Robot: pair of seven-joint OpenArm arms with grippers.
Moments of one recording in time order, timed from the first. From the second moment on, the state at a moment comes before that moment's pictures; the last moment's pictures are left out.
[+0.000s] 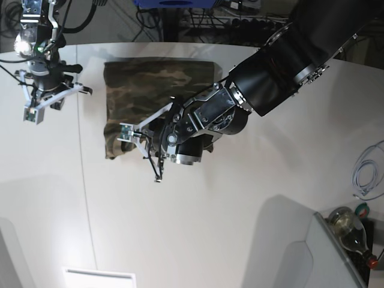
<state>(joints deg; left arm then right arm) -25.4 -4.0 55.9 63.3 18.1 -40.4 32.0 -25.3 2.9 11.7 102.4 10.9 -4.5 -35.6</state>
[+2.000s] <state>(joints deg) 4.3 -11.6 7.8 103.2 8.8 -40.2 42.1 -27.3 8.3 11.6 103.4 10.5 -4.4 -35.3</state>
